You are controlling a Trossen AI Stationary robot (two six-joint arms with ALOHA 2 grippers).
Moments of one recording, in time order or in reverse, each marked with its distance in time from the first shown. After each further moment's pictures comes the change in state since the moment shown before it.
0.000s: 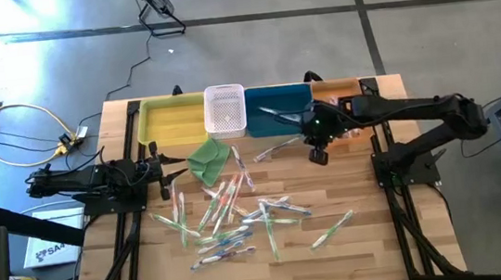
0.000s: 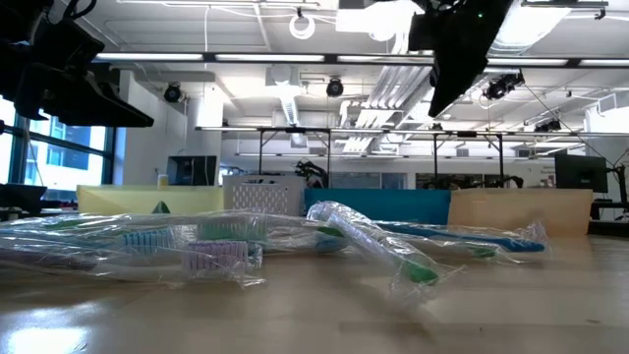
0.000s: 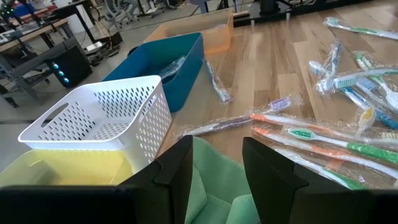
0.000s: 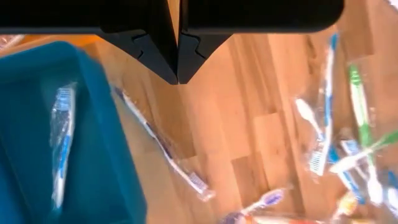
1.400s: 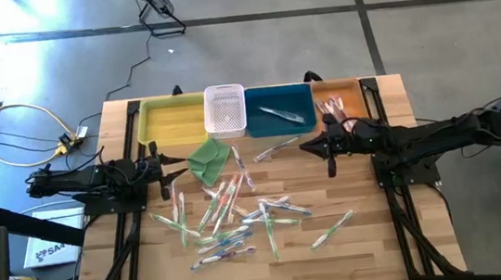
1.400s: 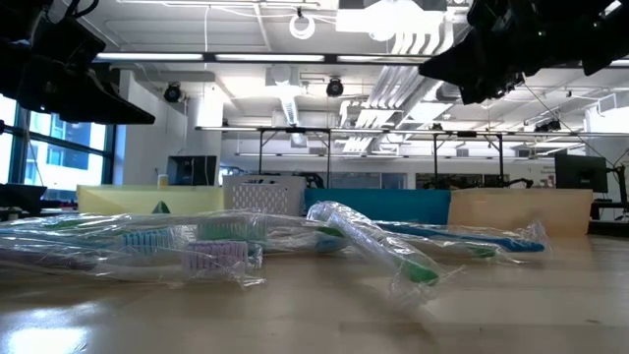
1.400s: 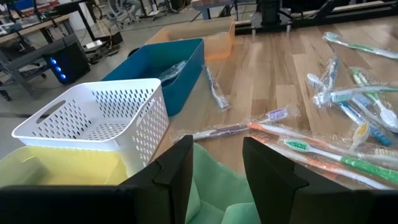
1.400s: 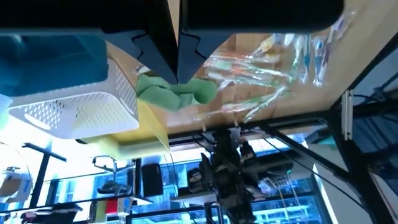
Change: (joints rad) left arm 0.000 0.000 -0.003 0.029 0.001 -0.054; right arm 0.110 -0.432 -0.746 1.239 0.005 0.047
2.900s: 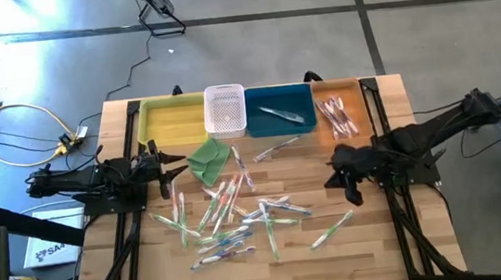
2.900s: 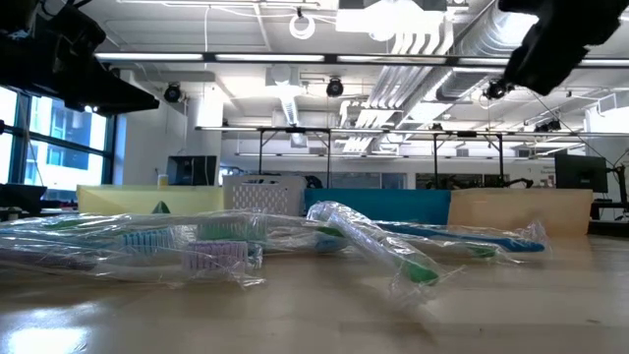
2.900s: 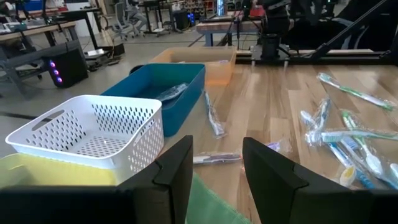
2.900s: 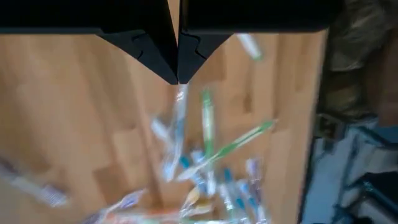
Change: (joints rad) left arm 0.000 0.000 0.003 0.098 -0.002 -0.077; right arm 0.417 0.014 0.329 -0.914 0.038 0.443
